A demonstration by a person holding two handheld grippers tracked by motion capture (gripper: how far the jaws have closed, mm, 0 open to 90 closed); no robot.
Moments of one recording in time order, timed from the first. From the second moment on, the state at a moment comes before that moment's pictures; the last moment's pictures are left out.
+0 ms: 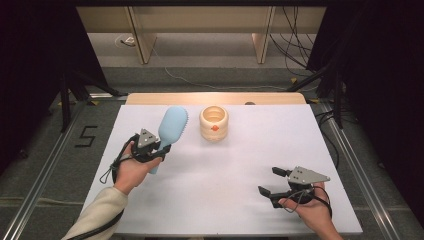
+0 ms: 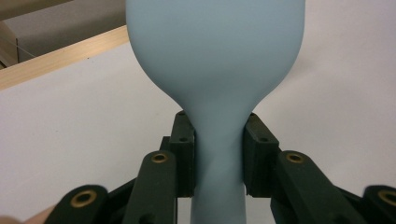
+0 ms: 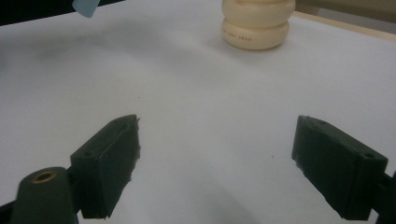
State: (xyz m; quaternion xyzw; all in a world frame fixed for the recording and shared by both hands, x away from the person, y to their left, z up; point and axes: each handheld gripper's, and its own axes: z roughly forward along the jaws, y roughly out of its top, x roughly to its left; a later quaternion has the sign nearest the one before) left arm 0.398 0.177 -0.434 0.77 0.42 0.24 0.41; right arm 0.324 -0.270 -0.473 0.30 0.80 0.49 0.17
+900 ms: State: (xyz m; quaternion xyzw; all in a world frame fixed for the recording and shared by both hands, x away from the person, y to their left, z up) left arm 0.391 0.163 -0.432 0.78 0.40 0.24 0.42; right arm 0.325 -0.271 -0.473 0.31 0.80 0.50 0.17
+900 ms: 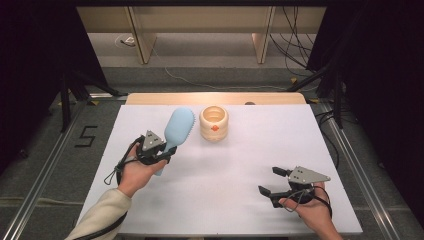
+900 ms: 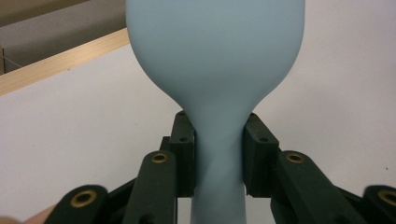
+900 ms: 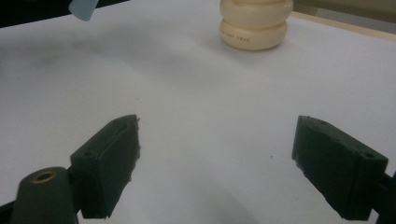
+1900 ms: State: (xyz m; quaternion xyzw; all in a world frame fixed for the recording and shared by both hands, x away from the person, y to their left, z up) left arm 0.385 0.147 -0.429 0.78 0.38 0.23 0.43; right arm 0.325 -0.271 -0.473 0.31 0.79 0.49 0.17
